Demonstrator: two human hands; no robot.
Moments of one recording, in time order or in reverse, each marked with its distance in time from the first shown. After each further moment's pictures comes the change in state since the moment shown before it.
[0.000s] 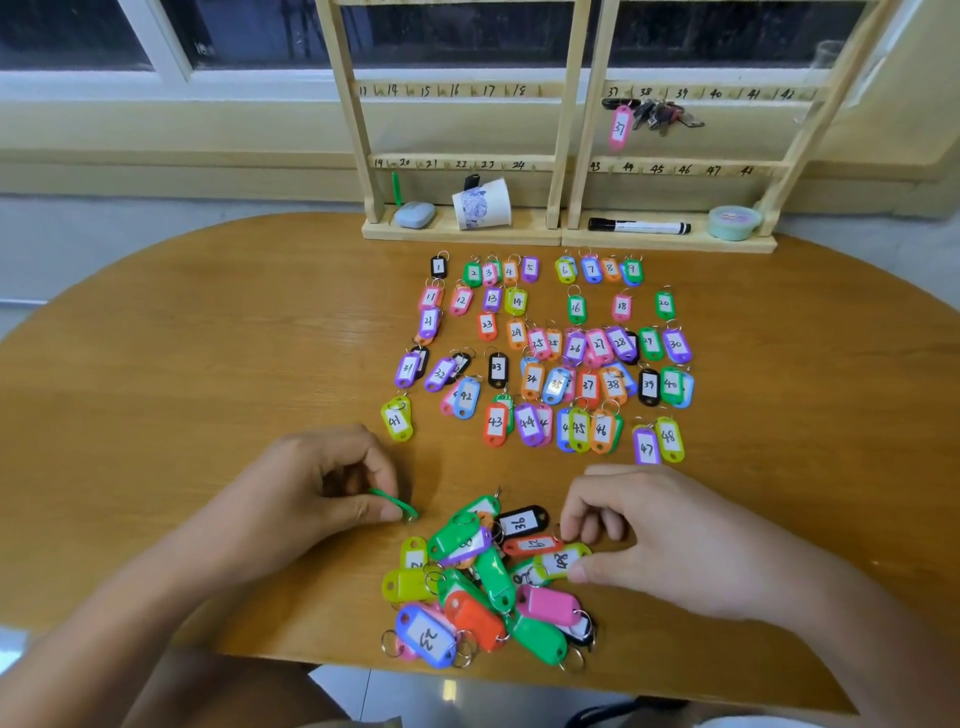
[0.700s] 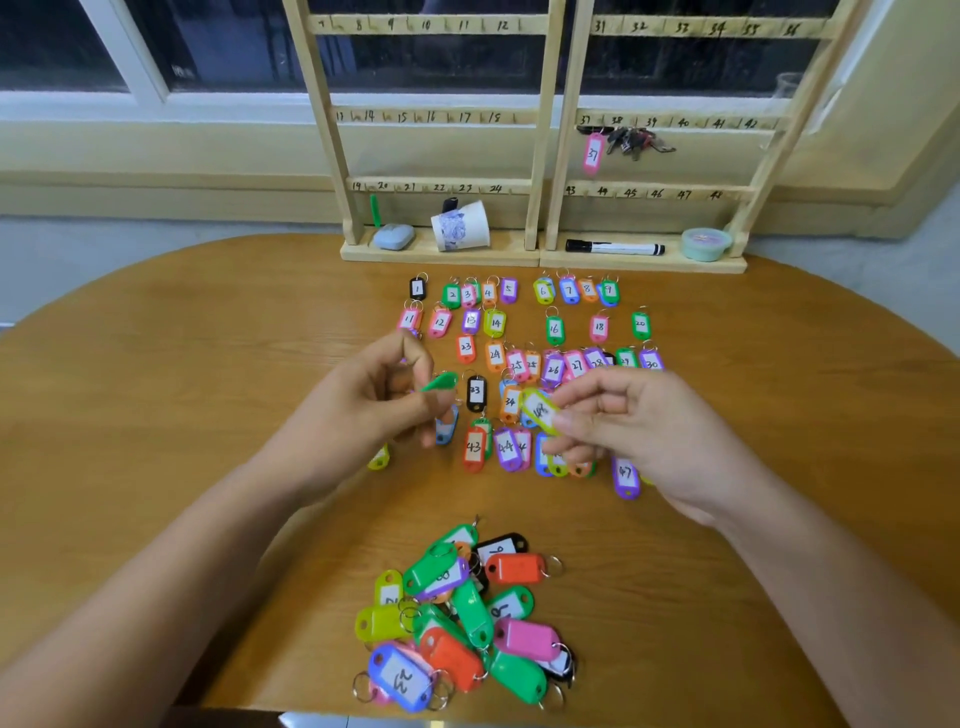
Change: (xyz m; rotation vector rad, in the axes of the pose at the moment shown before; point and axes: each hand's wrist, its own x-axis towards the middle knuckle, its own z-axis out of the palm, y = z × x) left_hand 0.092 0.037 0.009 -0.516 0.104 0.004; right_hand 0.046 0.007 -0.041 0.863 0.404 0.032
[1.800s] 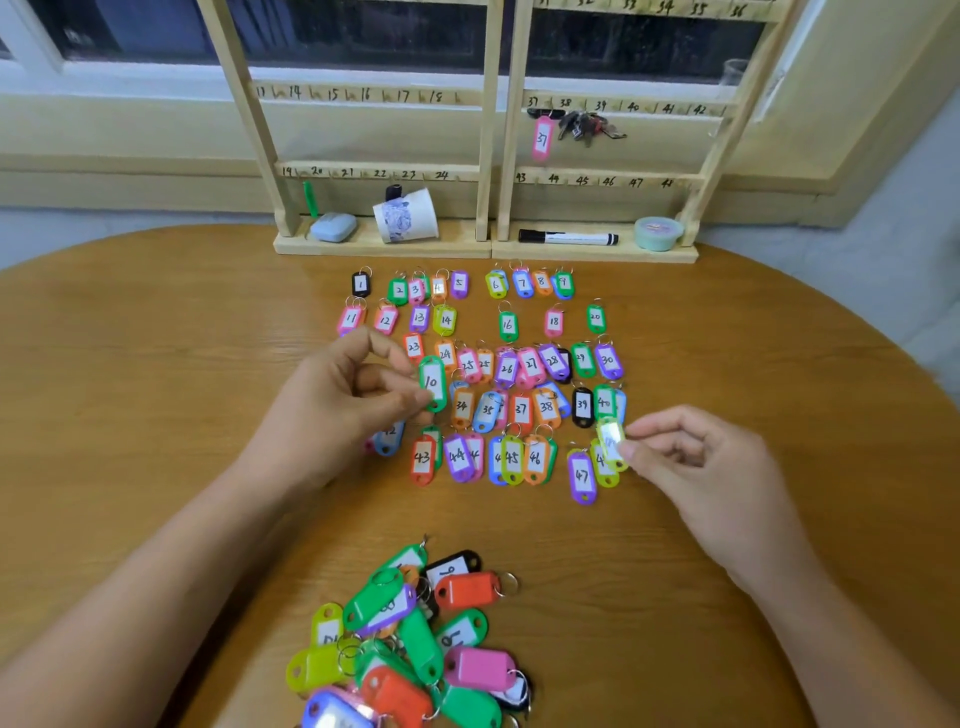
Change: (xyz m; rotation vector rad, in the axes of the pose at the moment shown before) left_hand 0.032 -0.011 0.029 -0.063 0.136 -0.066; right_hand -0.043 0.051 -0.057 -0.342 0.491 -0.039
